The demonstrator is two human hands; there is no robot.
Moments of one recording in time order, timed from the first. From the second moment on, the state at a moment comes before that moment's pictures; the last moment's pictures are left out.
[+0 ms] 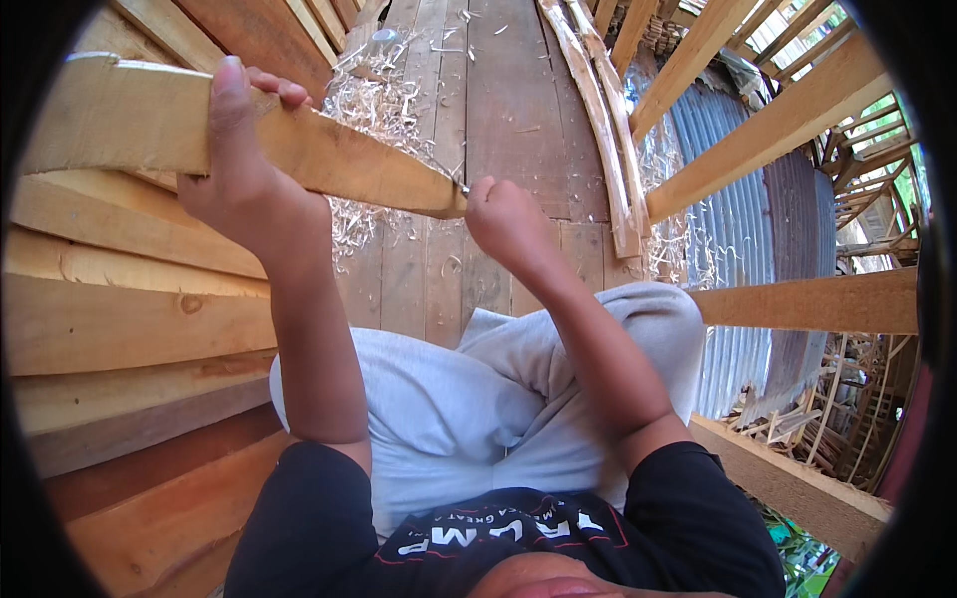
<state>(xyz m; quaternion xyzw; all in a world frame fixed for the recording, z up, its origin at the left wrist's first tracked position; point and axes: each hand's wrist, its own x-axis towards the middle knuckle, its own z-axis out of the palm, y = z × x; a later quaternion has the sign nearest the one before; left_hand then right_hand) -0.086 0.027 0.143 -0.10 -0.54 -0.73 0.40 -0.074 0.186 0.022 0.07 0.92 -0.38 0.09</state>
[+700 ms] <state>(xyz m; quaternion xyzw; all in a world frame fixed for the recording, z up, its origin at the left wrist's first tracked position) -0.091 0.032 0.144 -0.09 -0.50 -0.75 0.41 -0.078 0.190 -0.018 0.12 0.89 -0.43 0.07</state>
